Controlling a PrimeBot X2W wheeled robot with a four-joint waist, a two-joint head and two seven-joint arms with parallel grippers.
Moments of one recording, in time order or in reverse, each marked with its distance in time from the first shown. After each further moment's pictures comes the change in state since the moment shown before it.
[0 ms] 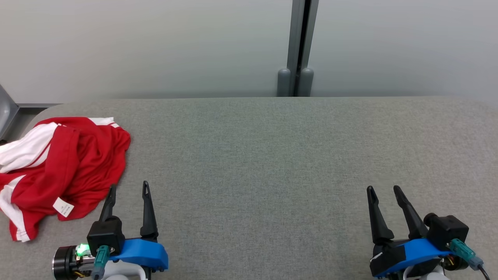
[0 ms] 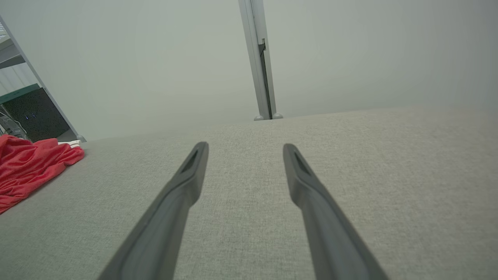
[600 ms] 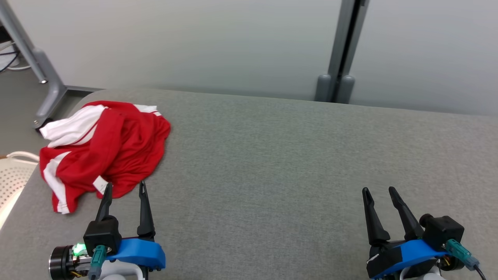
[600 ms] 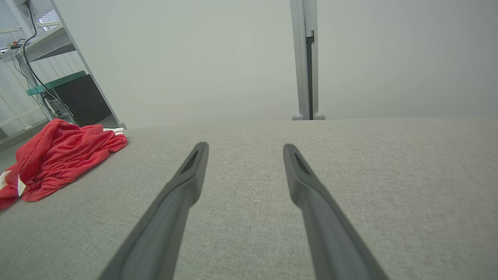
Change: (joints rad) left arm -0.001 0.000 0.017 -0.005 0.010 -0.006 0.000; right arm 0.000 0.000 0.021 0.005 0.008 0.000 0.000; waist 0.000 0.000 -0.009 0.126
